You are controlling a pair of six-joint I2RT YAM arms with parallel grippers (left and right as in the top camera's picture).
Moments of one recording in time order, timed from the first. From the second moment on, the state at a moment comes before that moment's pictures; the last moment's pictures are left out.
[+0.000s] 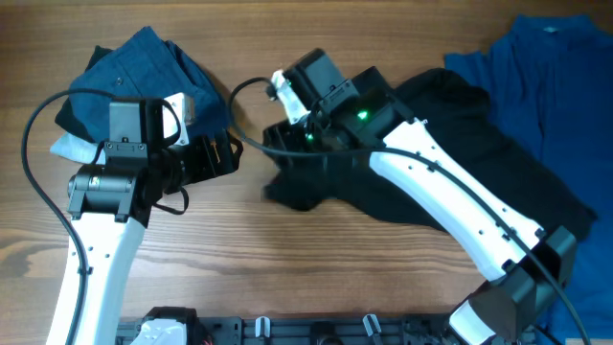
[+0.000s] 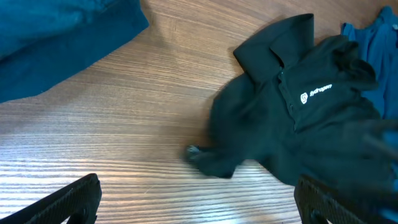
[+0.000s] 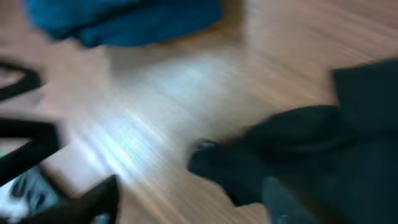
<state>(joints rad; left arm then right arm) -0.08 1.18 1.12 -0.94 0.30 -0.36 0.70 1.75 1.68 -0.96 -0.20 0.23</state>
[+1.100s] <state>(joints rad) -0.08 1.18 1.12 -0.95 0.30 -0.33 0.35 2.40 1.71 -0.16 -0.28 0.99</state>
